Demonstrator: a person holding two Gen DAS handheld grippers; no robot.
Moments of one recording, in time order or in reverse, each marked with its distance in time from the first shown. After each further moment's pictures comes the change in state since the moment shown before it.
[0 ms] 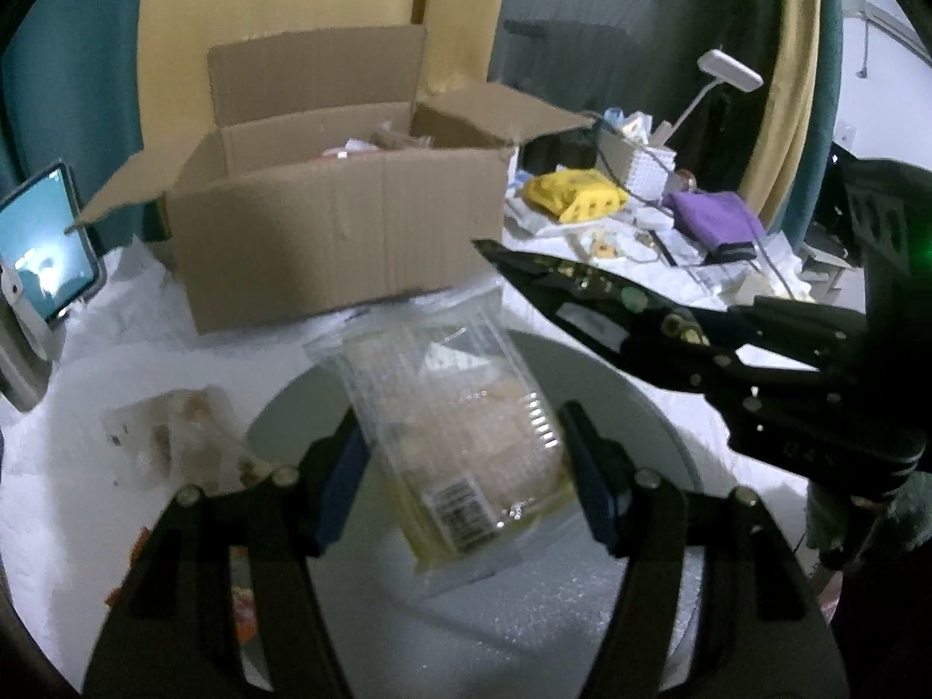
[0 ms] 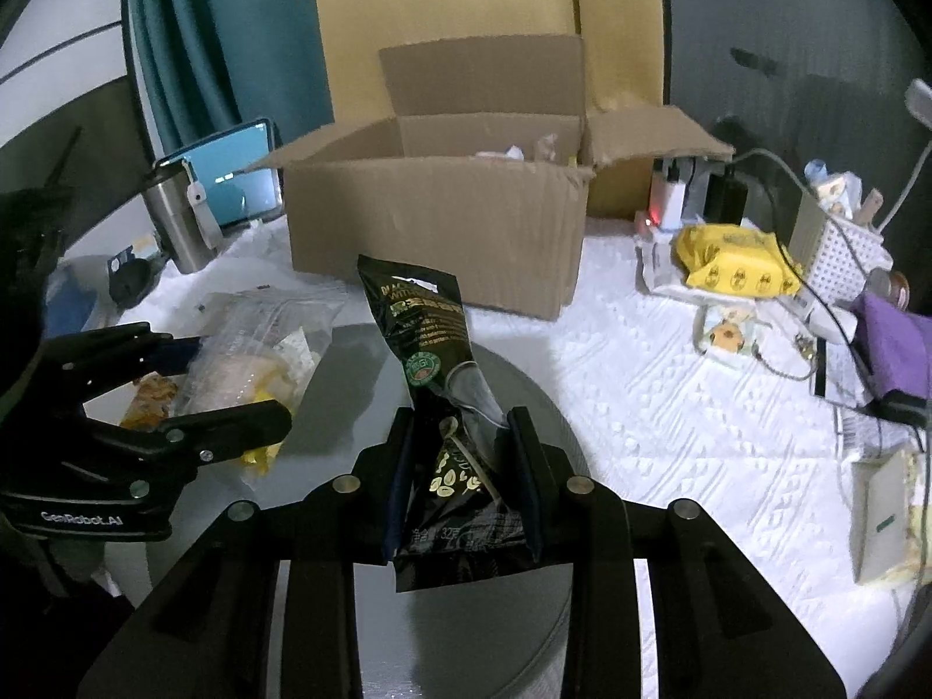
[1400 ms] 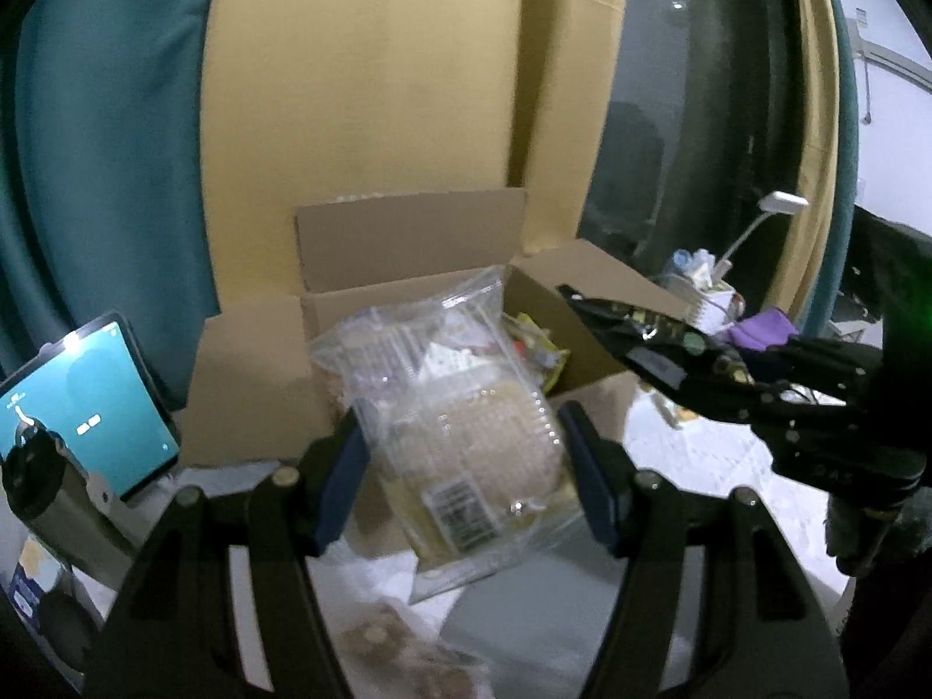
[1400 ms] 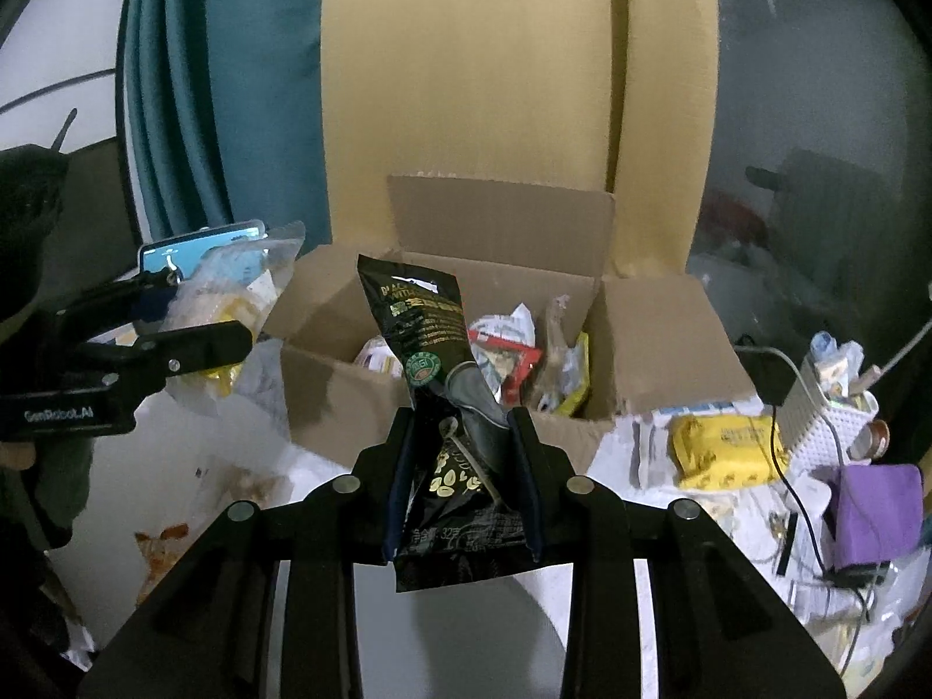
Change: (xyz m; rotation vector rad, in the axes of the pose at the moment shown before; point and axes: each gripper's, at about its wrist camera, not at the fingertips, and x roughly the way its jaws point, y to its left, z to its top) left arm -0.033 0.114 0.129 0.028 -0.204 0.051; right arm 0.011 0.019 0.131 -0.065 -0.153 -0.054
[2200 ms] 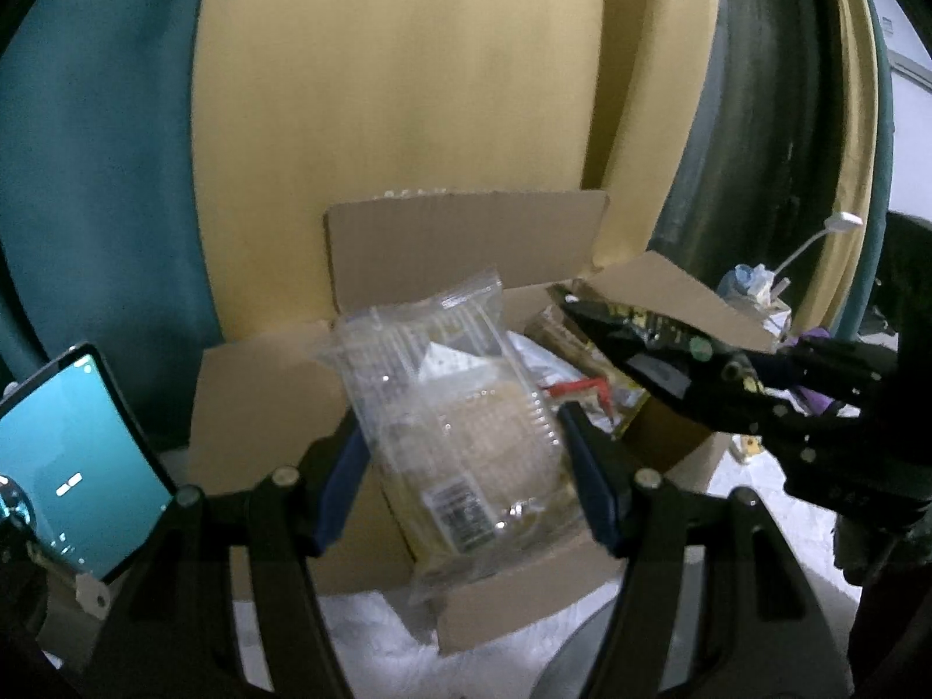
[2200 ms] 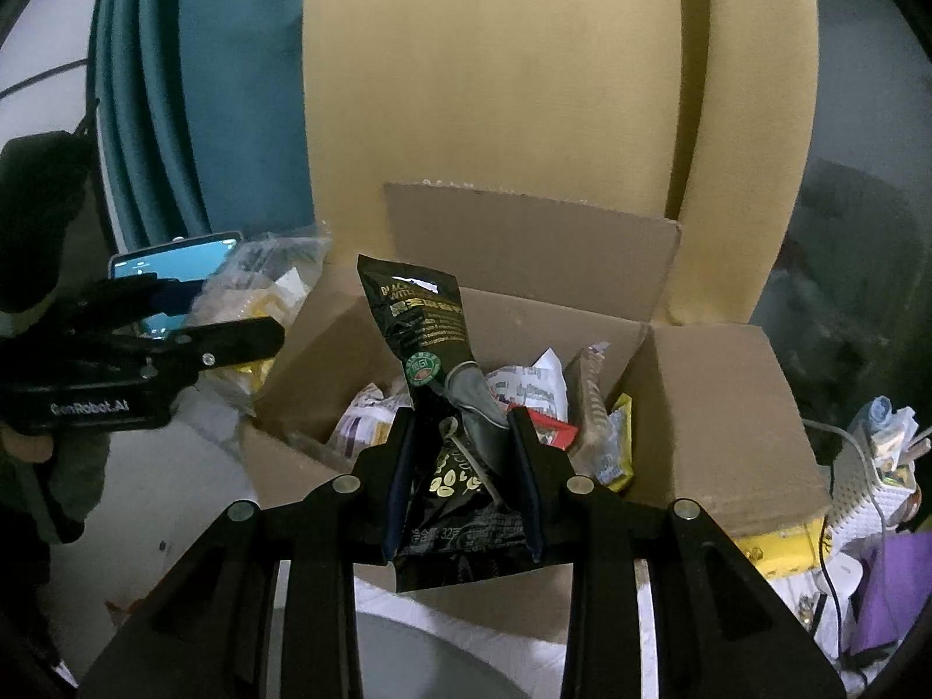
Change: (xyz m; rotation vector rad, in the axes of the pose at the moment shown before) left arm 0.086 0.057 0.034 -0.020 0.036 0.013; right arm 0.087 -0.003 0.045 -0.030 0.006 0.024
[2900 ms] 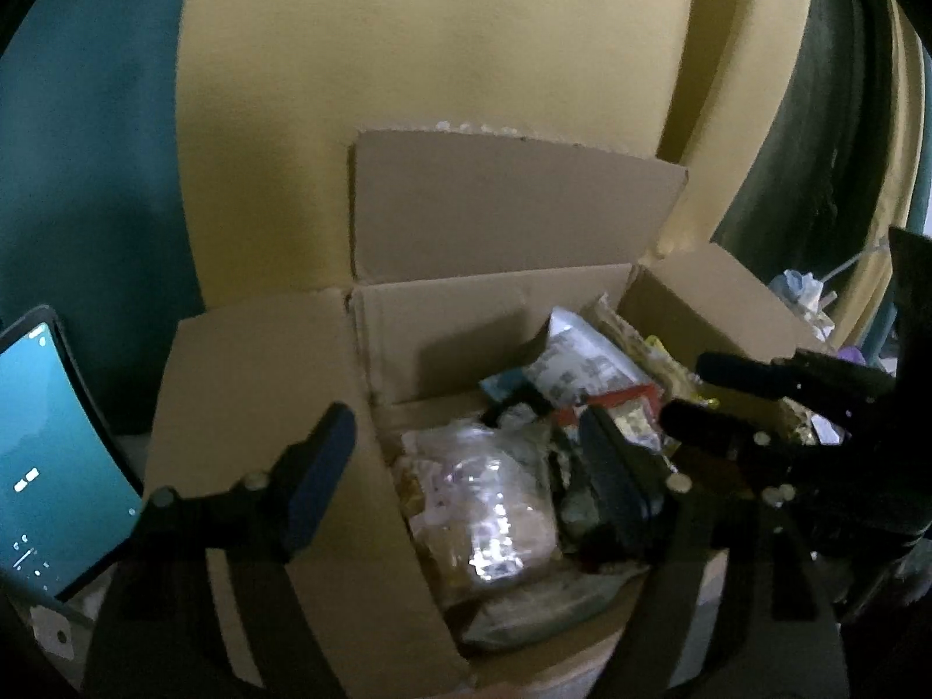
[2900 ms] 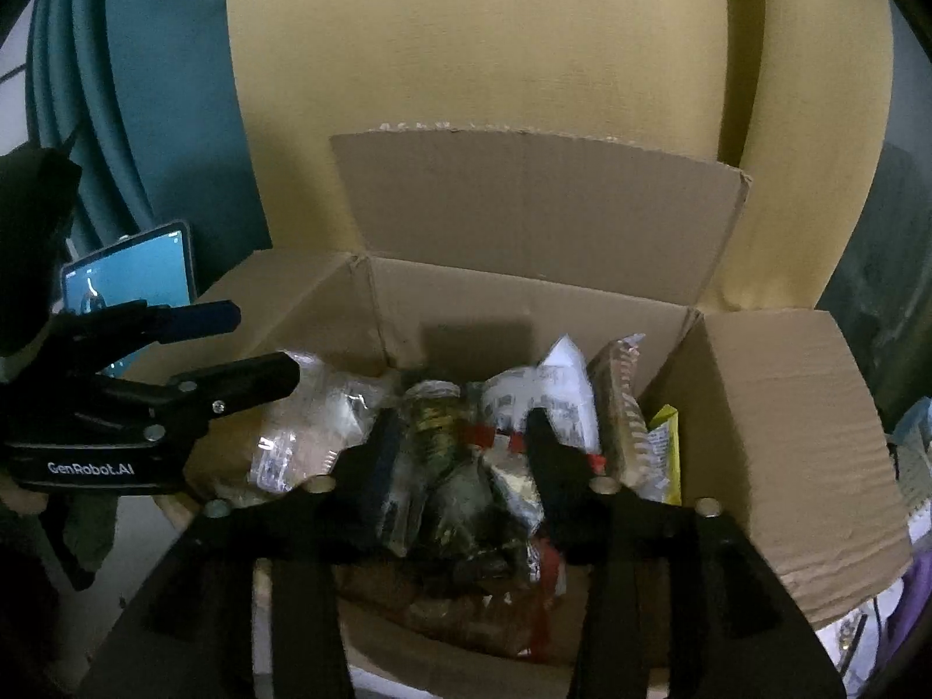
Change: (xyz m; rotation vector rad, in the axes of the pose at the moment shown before) left arm 0.065 0.026 0.005 -0.088 0.078 0.023; right arm 0.080 -0.012 0.013 0.053 0.079 0.014
